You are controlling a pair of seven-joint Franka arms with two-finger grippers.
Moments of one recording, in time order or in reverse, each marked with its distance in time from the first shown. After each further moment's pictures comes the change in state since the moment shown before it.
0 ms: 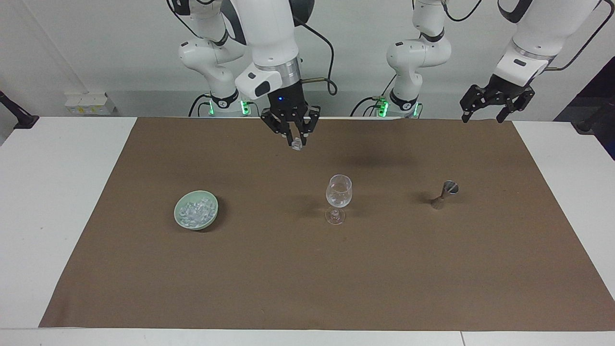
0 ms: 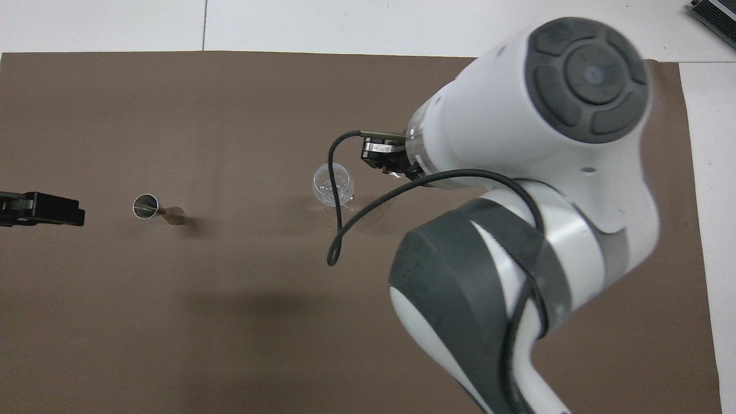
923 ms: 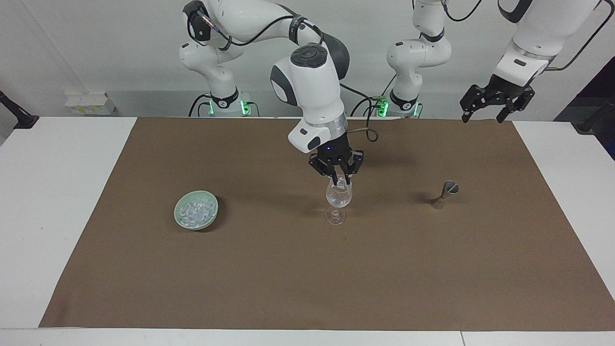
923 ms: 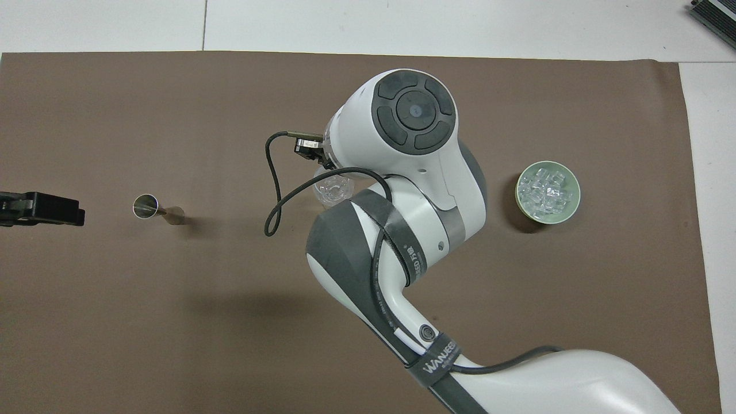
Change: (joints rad) left arm 0.000 0.000 0.000 0.000 0.000 0.000 0.000; right arm 0.073 0.194 0.001 0.017 0.017 0.246 0.054
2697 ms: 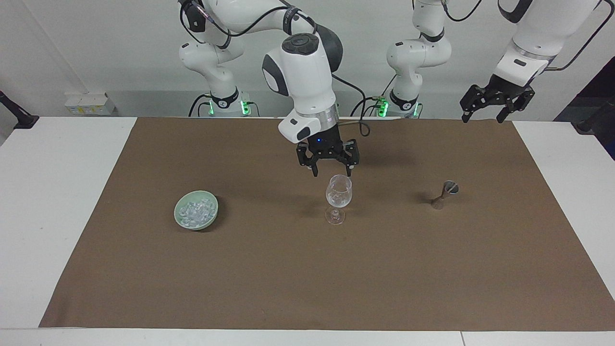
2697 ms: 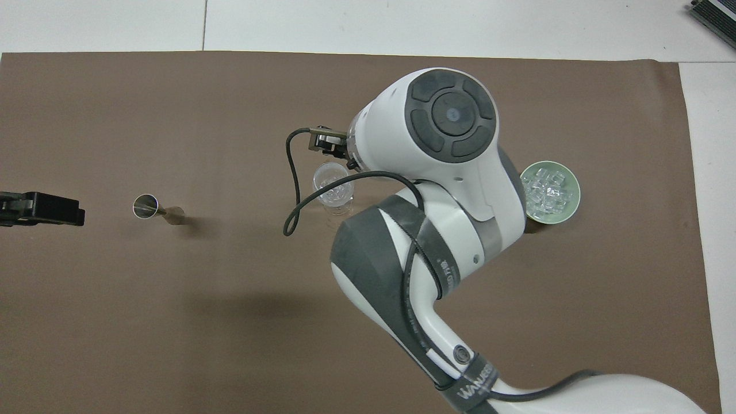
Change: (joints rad) left arm 0.000 0.000 0.000 0.000 0.000 0.000 0.000; right arm -0.035 -0.109 -0.023 -0.073 -0.048 -0.028 -0.005
